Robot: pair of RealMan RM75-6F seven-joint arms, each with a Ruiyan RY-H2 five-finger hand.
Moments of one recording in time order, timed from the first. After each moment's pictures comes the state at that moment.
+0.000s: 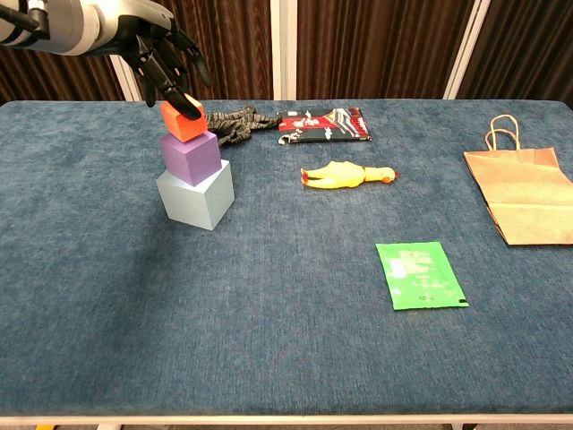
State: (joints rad) left arm -1.13 -1.32 -0.28 -1.69 0.16 0.86 0.44; right arm 0.14 -0.99 0.12 -1.74 -1.42 1.39 0.17
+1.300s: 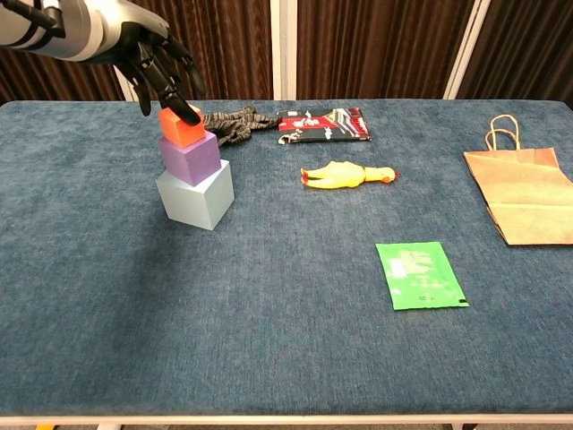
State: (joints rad) left arm -1.18 -1.33 -0.27 -1.70 0.00 0.92 0.48; right arm 0.14 -0.98 0.12 -1.74 -1.42 1.39 0.19
